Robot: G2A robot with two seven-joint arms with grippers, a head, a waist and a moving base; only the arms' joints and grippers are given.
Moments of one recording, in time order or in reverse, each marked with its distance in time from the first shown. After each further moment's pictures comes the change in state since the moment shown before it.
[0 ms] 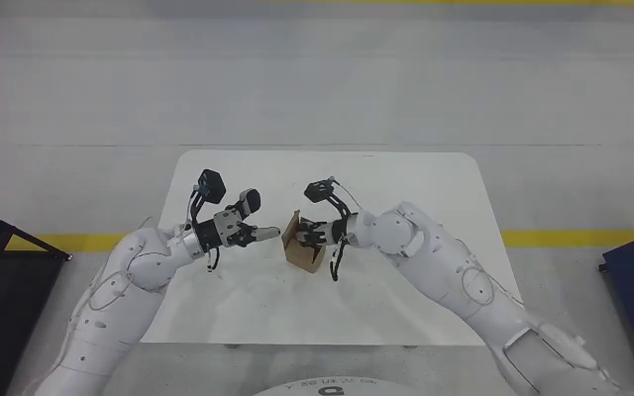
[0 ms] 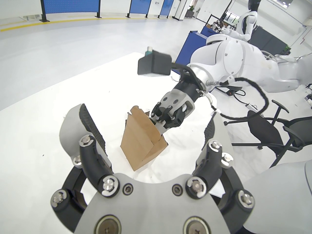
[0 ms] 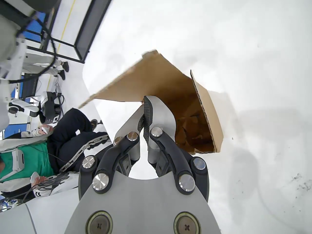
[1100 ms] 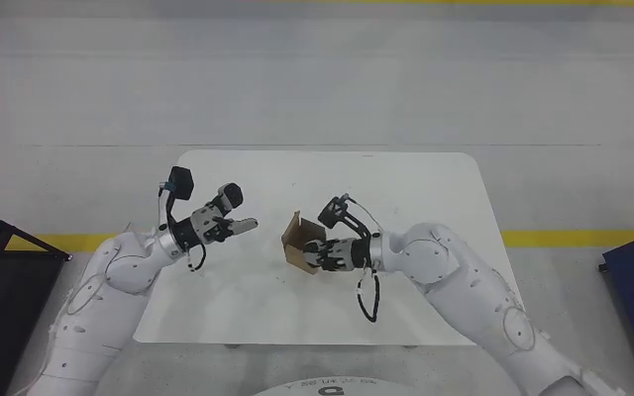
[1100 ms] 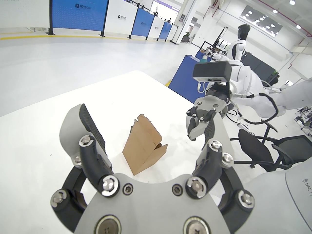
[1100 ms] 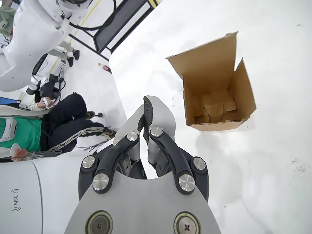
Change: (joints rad) left arm 0.051 0.015 -0.097 0.003 -0.123 -0.045 -0.002; right arm -0.207 0.088 0.135 -0.288 -0.072 -0.142 0.105
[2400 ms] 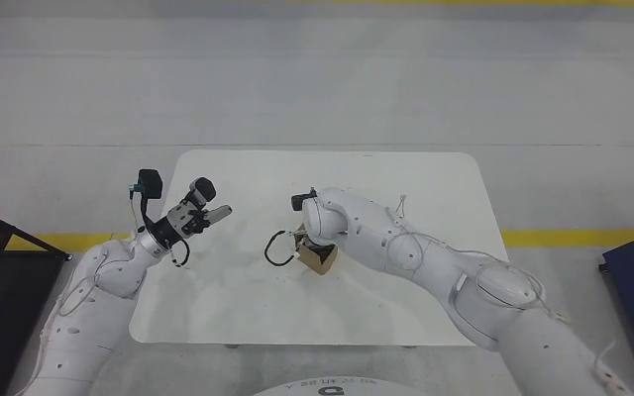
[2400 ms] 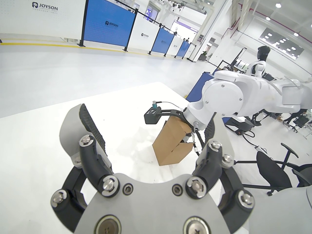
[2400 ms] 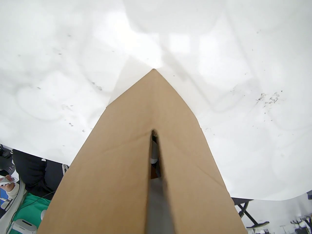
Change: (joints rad) left arm 0.013 0.001 -0.072 0.132 0.064 -0.019 0.183; right arm 0.610 -0.349 -0.646 0.620 -0.083 0.987 0.214
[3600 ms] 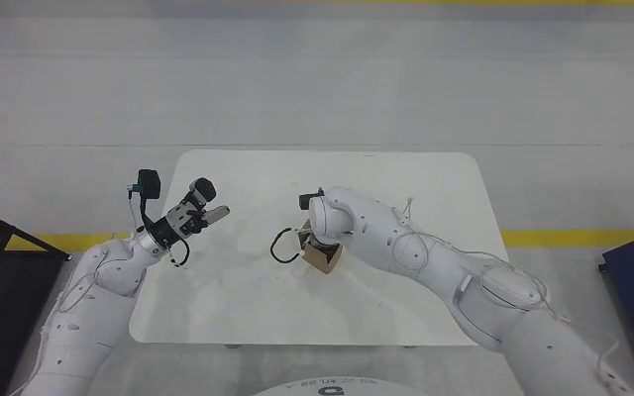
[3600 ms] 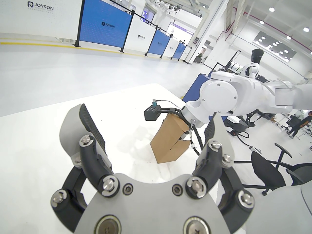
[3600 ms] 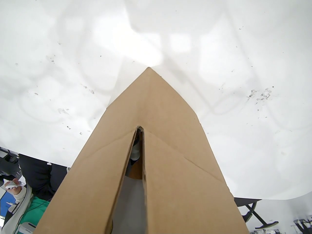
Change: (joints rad) left arm -0.022 0.004 0.019 0.049 -0.034 -0.043 0.005; right arm 0.004 0.008 -0.011 0.058 0.035 0.008 0.013
